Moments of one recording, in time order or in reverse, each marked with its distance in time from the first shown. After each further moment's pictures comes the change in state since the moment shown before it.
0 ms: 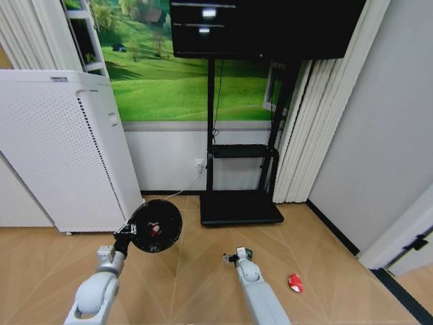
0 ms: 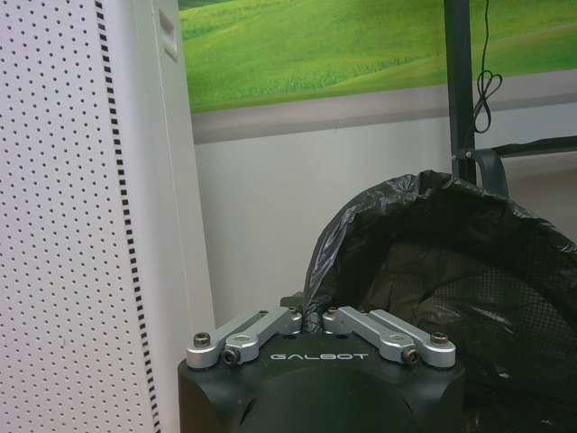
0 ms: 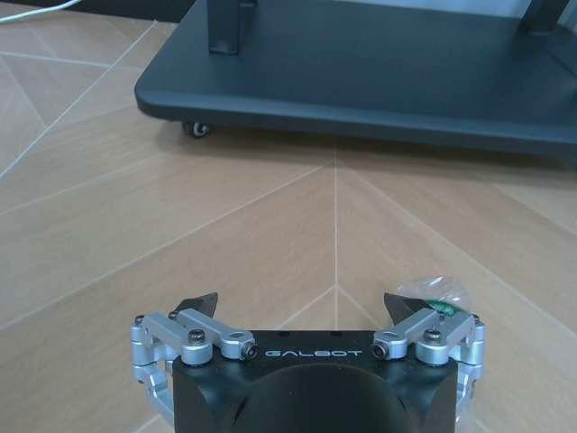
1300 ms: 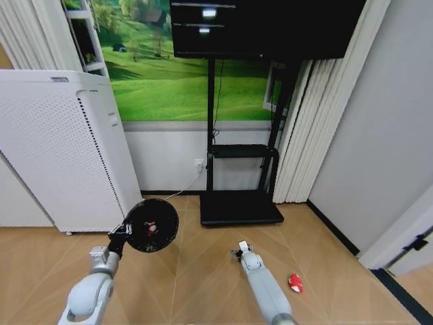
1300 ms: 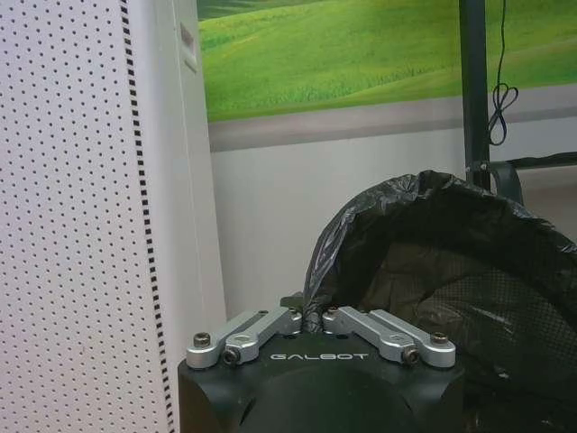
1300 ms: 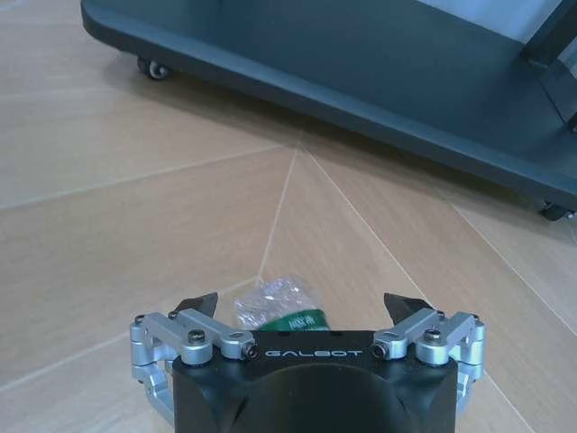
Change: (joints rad) left arm 0.001 -0.004 -0.048 -0.017 -0.023 0.012 0.016; right arm 0.136 -0.050 0.027 -0.213 -0.242 0.020 -0.080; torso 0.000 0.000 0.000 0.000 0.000
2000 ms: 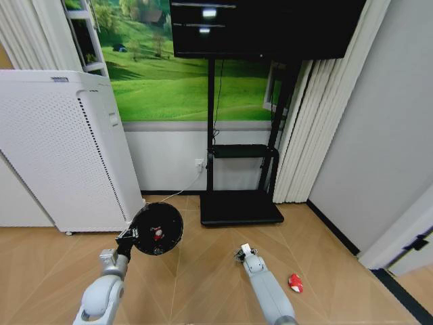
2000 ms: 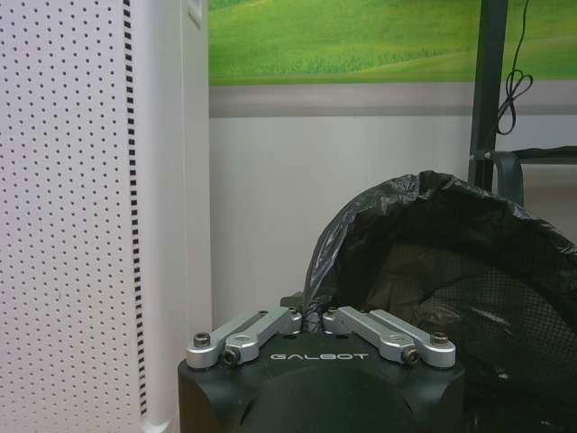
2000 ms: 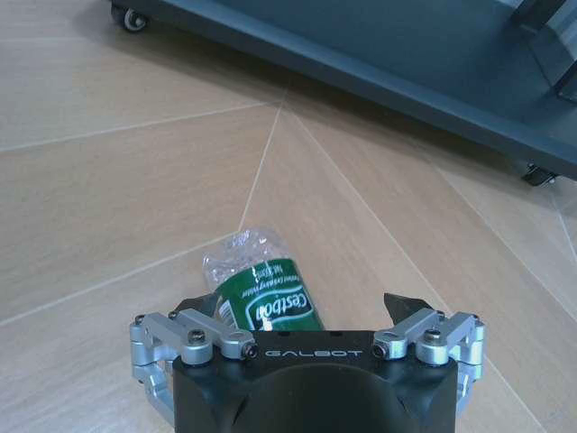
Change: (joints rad) left arm -0.028 -0.054 0.071 0.049 -0.023 0.000 -0.058; right arm -0.026 -0.013 0.007 0.008 -0.008 -0.035 0.013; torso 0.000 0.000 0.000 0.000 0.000
